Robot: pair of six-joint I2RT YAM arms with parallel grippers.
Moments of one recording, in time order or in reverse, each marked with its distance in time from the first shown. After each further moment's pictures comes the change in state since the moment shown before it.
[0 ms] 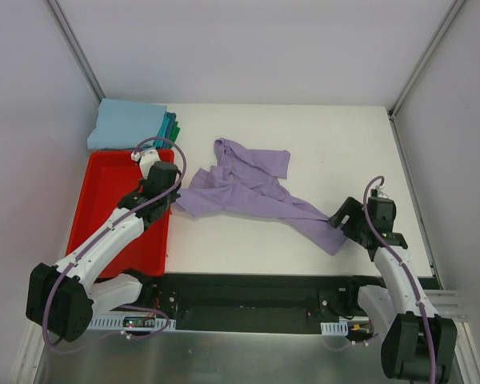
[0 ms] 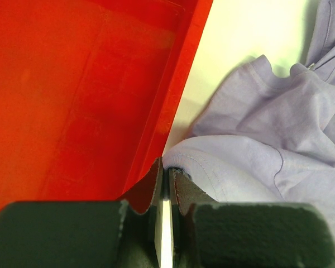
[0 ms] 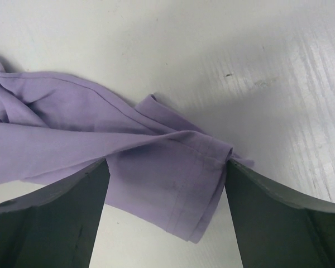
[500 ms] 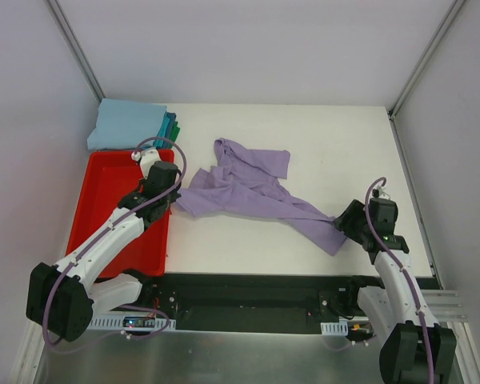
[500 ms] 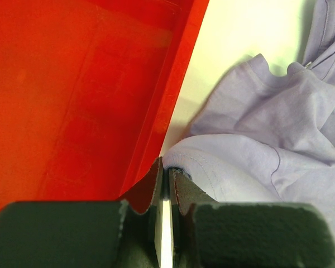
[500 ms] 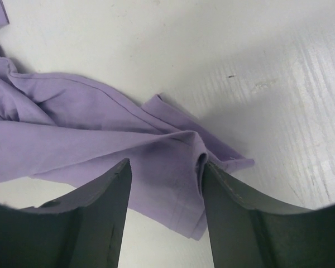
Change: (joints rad) left arm 0.000 0.002 0.000 0.006 0.005 0.002; right arm -0.001 -0.053 0.000 -0.007 -0.015 0.000
